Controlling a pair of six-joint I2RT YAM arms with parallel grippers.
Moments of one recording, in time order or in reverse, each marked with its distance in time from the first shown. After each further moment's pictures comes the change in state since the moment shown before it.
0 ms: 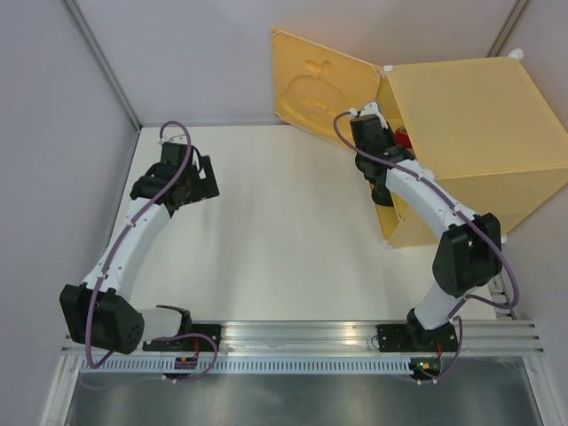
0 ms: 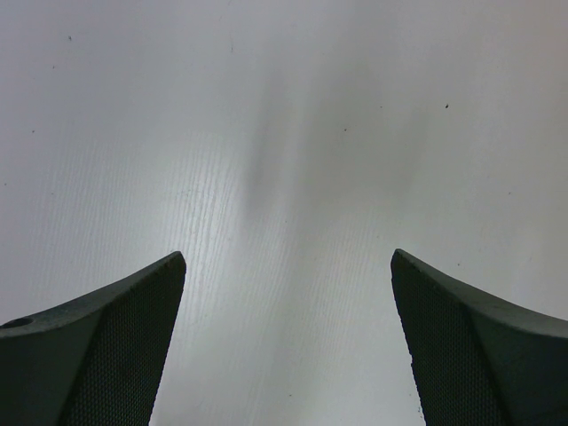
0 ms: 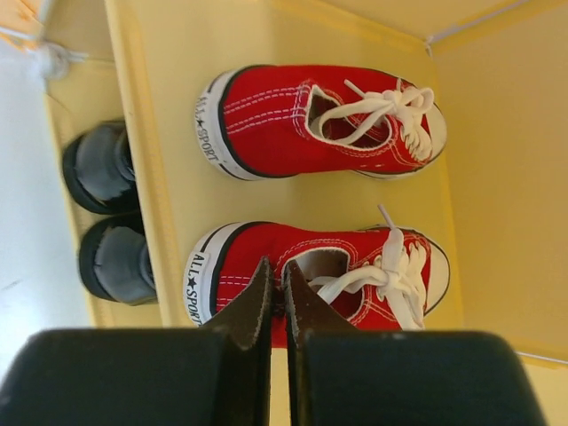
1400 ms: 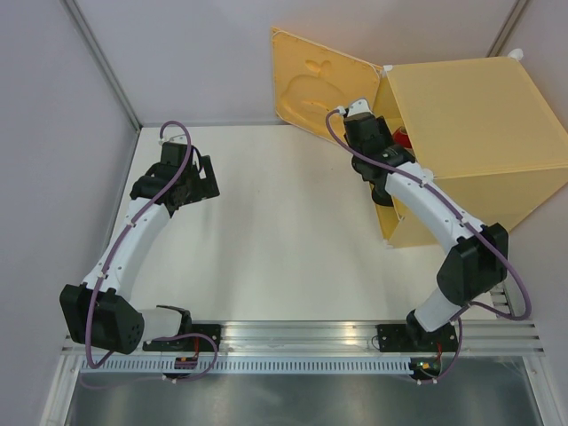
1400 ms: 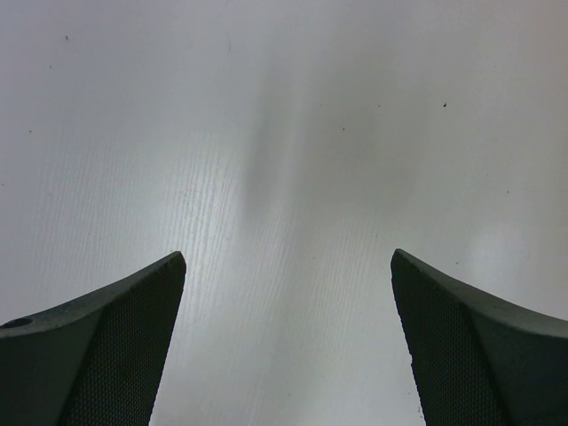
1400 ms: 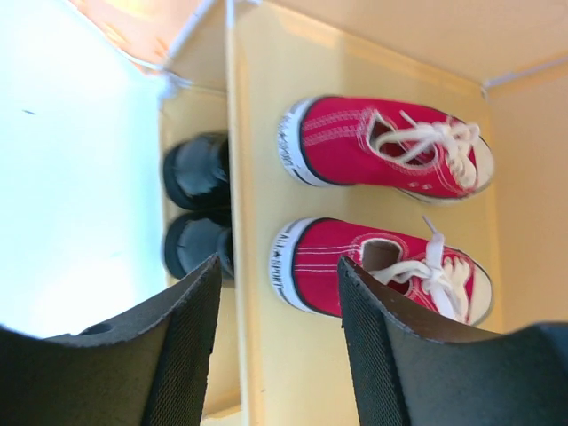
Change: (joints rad) left arm 0.000 0.000 0.000 0.000 0.005 0.000; right arm 0.068 -0.039 0.042 -0.074 -0.112 0.035
